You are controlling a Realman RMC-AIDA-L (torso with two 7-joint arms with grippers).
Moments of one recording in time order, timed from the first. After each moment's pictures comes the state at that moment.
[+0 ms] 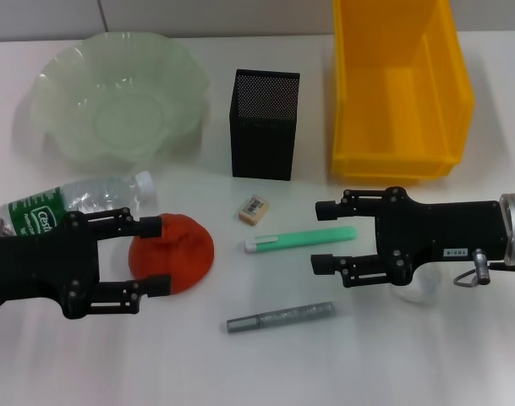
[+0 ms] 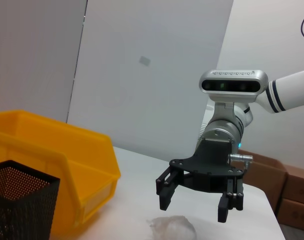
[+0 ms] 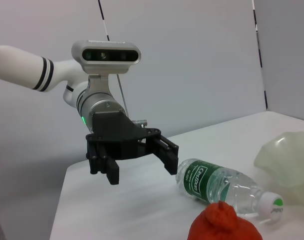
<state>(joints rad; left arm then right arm) -0.37 -1.91 1.04 0.52 1.66 1.78 -1.17 0.55 2.06 -0.83 -0.50 -1.93 -1.66 1.16</state>
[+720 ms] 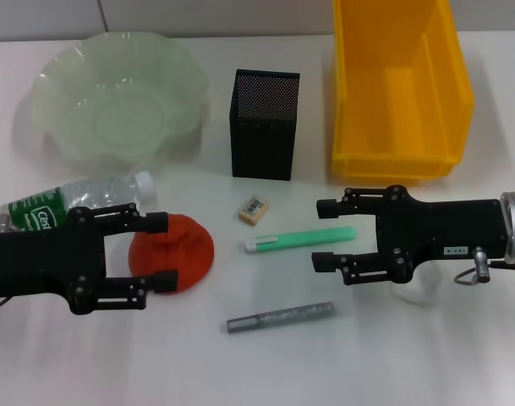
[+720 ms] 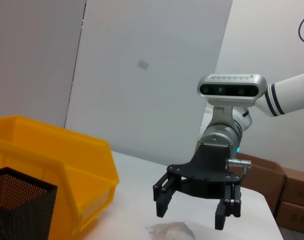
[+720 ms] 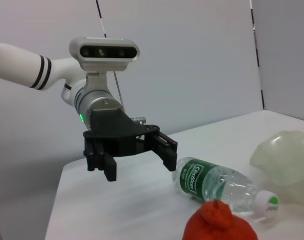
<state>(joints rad) -0.38 -1.92 1.03 0.52 1.66 1.78 -1.17 0.55 2.06 -0.83 -0.50 -1.93 -1.65 1.16</state>
